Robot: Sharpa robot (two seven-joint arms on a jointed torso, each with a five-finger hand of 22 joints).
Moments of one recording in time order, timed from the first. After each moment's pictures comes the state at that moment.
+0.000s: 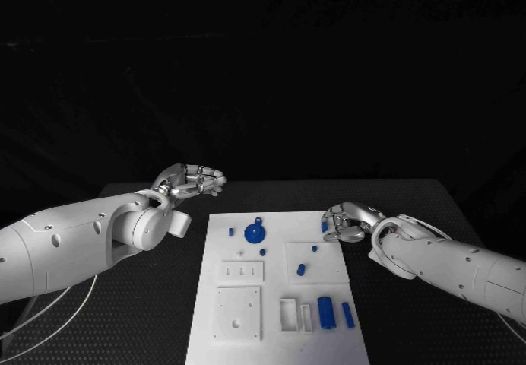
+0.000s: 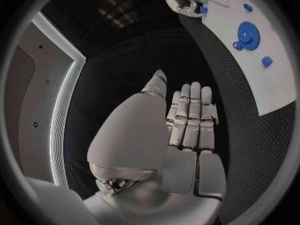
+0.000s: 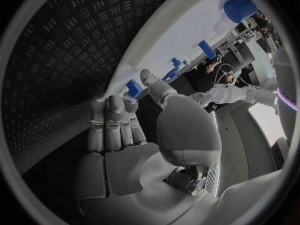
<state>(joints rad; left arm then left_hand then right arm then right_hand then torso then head) 1.35 -0.79 -0.19 1.29 -0.09 -0.28 0.31 1.57 -0.12 0.08 0.29 0.08 0.80 0.18 0.32 0.41 1.15 0.14 0.08 0.09 0.92 0.12 0.41 0.54 0.06 0.76 0.02 0.34 1.31 1.13 -0.64 -0.12 0.96 -1.18 -0.38 0.23 1.13 -0.18 0.49 -0.26 0.08 0.88 0.11 0.29 0.45 1.08 0.02 1.10 1.10 1.23 -0.09 1.14 1.18 0.23 1.02 -0.01 1.06 1.30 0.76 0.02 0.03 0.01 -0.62</state>
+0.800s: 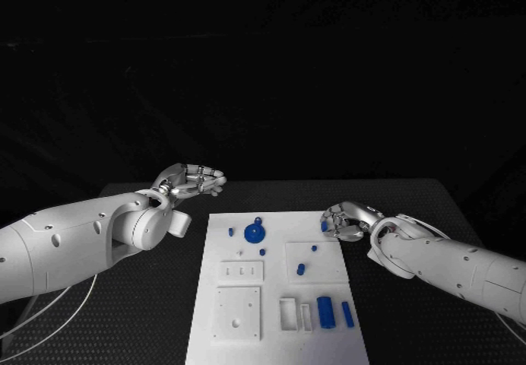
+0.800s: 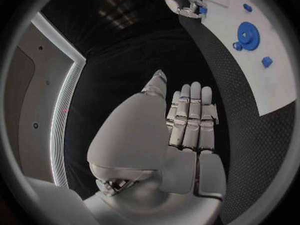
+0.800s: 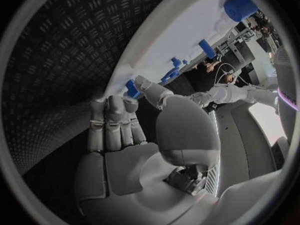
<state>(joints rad) 1.35 -0.79 -0.19 1.30 -0.10 -0.28 0.31 1.57 -0.12 0.08 0.29 0.08 0.80 0.18 0.32 0.41 1.14 0.14 0.08 0.09 0.92 0.12 0.41 0.54 0.05 0.76 0.02 0.34 1.31 1.13 -0.63 -0.12 0.96 -1.18 -0.38 0.23 1.14 -0.16 0.64 -0.20 0.05 0.89 0.11 0.30 0.44 1.08 0.02 1.10 1.10 1.23 -0.09 1.14 1.18 0.23 1.03 -0.01 1.06 1.31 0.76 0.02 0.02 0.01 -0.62</state>
